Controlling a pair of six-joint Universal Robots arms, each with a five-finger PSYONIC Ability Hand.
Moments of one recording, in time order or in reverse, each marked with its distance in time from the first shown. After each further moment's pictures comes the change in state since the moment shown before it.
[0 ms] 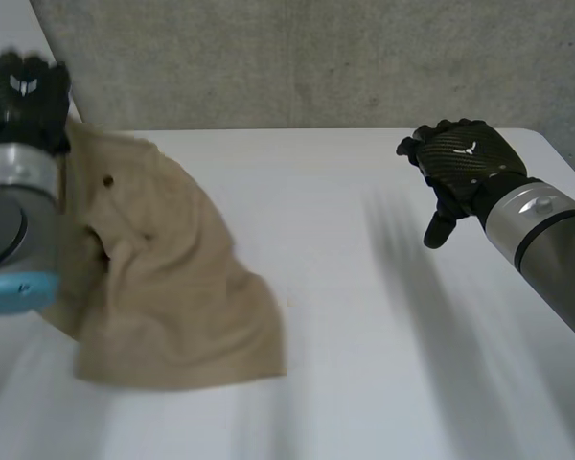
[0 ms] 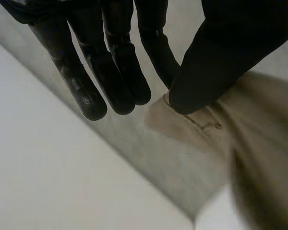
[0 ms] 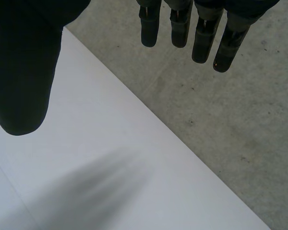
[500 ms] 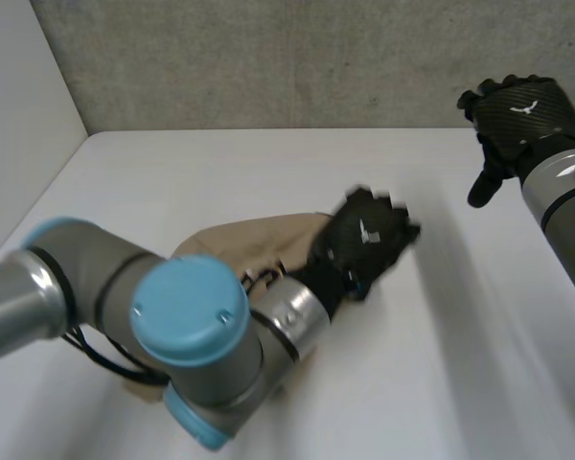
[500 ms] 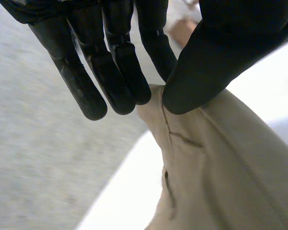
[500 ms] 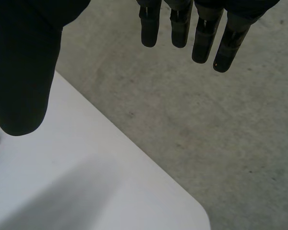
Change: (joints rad) left arm -0.591 -0.340 0.125 -0.038 0.393 -0.140; right arm -0.050 -0.016 -0.030 -0.087 0.149 0.000; left_hand 0.007 0.001 0.003 0.004 0.023; right_hand 0.000 0.000 0.000 0.000 0.000
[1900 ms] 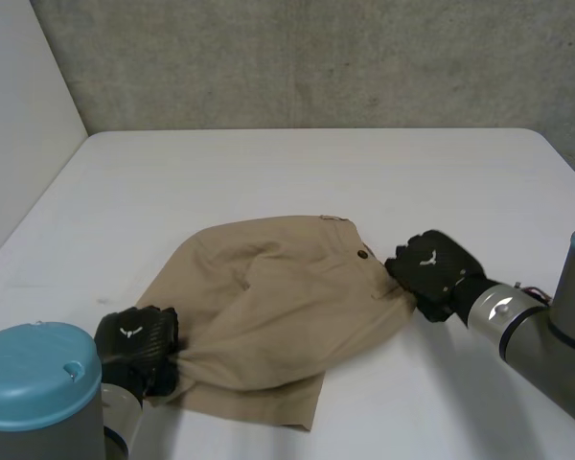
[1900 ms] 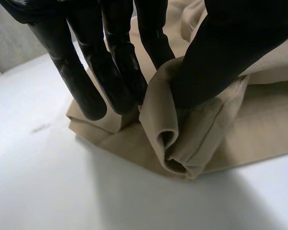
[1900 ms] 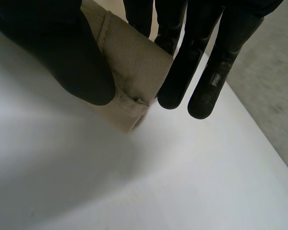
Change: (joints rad) left arm 0.220 0.375 -0.597 -0.333 -0.609 -0.422; right arm -0.072 0.151 0.350 -0.138 -0.431 -0.303; left_hand -0.013 -0.006 -0.007 -0.007 0.012; right_hand 0.758 0.950 0.962 0.948 0.900
